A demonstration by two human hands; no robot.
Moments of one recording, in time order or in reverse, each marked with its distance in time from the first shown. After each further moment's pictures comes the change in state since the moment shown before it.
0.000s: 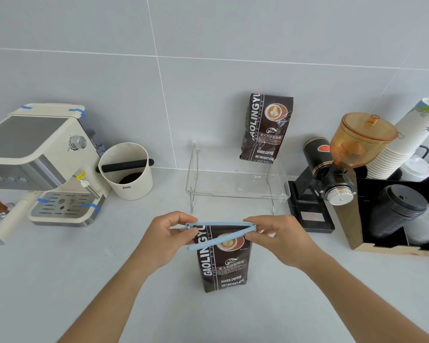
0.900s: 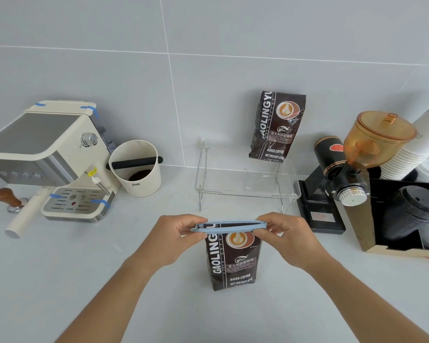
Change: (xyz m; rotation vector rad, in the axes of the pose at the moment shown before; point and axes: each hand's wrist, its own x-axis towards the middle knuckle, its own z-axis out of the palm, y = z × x) left_hand 0.001 -0.008 -0.015 0.356 -0.058 0.214; right_hand 0.008 0.010 0.015 0.050 0.094 -0.129
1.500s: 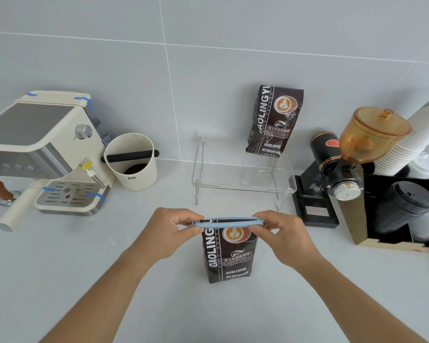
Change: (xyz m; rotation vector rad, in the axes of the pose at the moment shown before) left_hand -0.001 0.002 0.000 0.104 0.058 0.090; right_hand -0.011 -0.004 0.011 -0.034 0.124 0.012
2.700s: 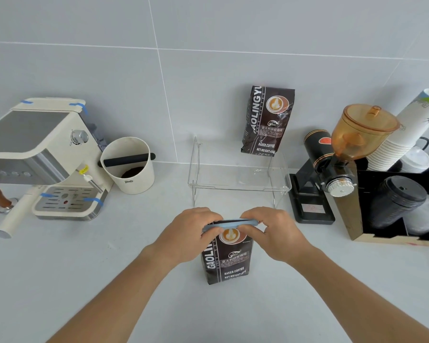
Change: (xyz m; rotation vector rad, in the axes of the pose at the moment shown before) left_hand 0.010 0.036 0.025 0.333 -0.184 0.223; right_hand 0.005 -0.022 -0.007 -0.236 -0.108 -0.226
